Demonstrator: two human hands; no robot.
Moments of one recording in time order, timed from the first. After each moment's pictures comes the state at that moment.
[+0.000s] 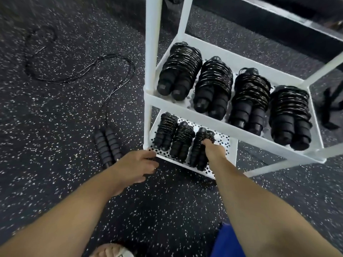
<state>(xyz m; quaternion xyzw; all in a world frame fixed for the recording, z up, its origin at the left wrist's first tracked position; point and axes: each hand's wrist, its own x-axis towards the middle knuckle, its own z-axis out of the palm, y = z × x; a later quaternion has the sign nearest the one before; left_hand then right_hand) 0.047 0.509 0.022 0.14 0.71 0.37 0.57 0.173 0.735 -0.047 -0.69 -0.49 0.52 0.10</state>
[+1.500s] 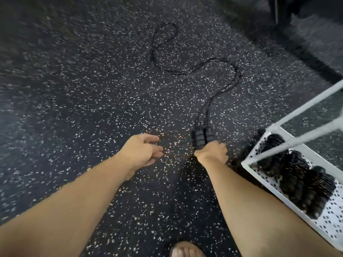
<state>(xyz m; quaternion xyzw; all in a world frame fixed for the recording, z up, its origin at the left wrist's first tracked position) -0.068 0.309 0.005 -0.14 0.75 0.52 0.38 -0.040 0.516 -0.104 -0.46 -0.86 0.16 -0.17</state>
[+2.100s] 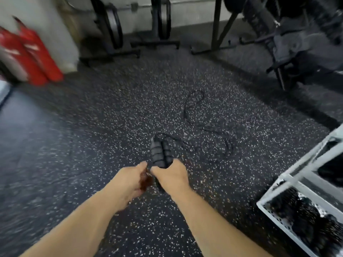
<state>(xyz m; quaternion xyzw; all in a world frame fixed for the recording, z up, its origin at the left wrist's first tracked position) -0.013 0.205 0.160 -0.26 0.70 0.62 0.24 -0.016 0.322 0.123 -0.24 -0.79 0.55 -0.10</state>
